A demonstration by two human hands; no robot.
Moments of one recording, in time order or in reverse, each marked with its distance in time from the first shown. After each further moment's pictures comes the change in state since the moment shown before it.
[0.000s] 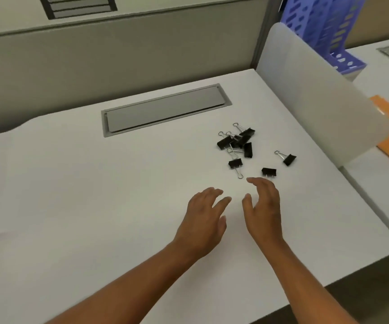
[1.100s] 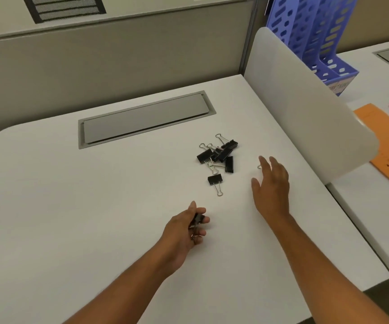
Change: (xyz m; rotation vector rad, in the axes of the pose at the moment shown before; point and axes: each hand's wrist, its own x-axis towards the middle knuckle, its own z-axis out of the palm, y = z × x) left_hand 0.058 0.020 -0.001 -1.523 -0.080 -1.154; right_hand 0.139 0.085 -0.023 -0.368 -0.037 -0.051
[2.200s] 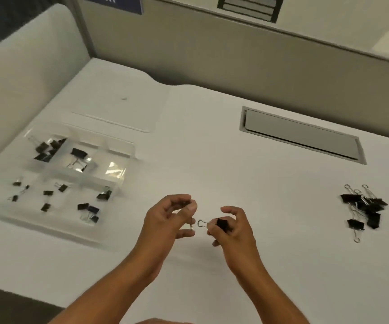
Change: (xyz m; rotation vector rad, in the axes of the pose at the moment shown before) left_hand -0.218 0.001 -0.329 -0.241 0.427 0.527; right_hand -0.278 -0.401 0.037 0.706 -0.878 0.103
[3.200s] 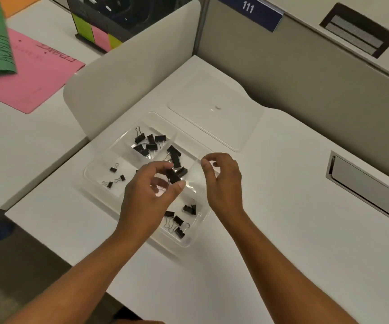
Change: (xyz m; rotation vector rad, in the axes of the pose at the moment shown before) left_hand 0.049 0.076 -0.234 0.387 0.441 0.328; right_hand 0.117 -0.100 0.272 -0.482 -0.030 -0.660
